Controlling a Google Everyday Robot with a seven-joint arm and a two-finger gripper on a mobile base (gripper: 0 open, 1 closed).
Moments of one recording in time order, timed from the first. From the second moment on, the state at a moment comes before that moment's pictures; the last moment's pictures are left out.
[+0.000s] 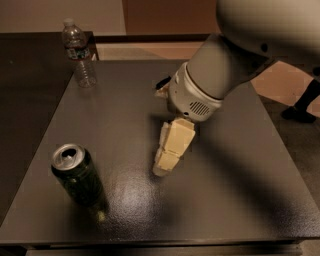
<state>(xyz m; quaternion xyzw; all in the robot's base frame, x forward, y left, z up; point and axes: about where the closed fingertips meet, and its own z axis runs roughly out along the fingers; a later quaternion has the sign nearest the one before) 0.437 -0.001 0.900 -0.68 0.68 0.17 0.22</state>
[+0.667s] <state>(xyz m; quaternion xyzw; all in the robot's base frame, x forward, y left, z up) 0.394 0.079 0.910 -0.70 0.61 0.28 0.24</state>
